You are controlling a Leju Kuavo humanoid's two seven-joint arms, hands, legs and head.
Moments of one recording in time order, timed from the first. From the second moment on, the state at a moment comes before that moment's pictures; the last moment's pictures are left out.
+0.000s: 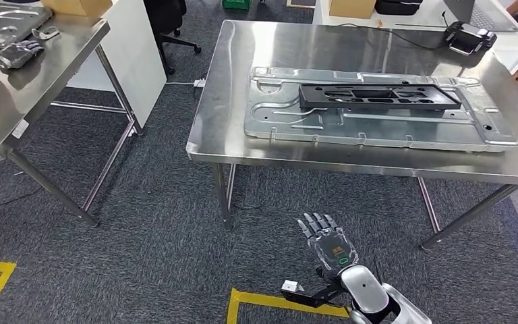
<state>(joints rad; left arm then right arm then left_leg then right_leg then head) -0.06 -0.15 0.41 -0.20 -0.72 0.13 0.04 0.02 -0.32 0.49 -1.28 1.29 -0.23 0.12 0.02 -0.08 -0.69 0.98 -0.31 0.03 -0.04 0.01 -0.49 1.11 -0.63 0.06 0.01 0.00</state>
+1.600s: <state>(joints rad) -0.08 -0.16 0.43 -0.21 -0.76 0.10 0.01 -0.08 -0.04 0.23 -0.29 0.90 -0.08 -0.15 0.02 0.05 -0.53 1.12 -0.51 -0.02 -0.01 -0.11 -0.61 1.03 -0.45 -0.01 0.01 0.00</state>
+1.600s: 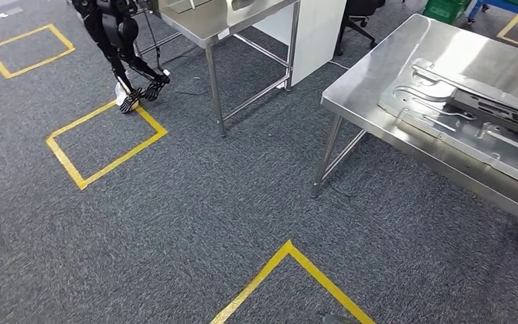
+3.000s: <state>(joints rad) -0.10 -0.19 0.46 -0.21 -0.74 0.07 -0.02 -0.07 0.02 0.18 -0.24 0.85 -0.05 -0.12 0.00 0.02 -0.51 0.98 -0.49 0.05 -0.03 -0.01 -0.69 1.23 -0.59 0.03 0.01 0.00</state>
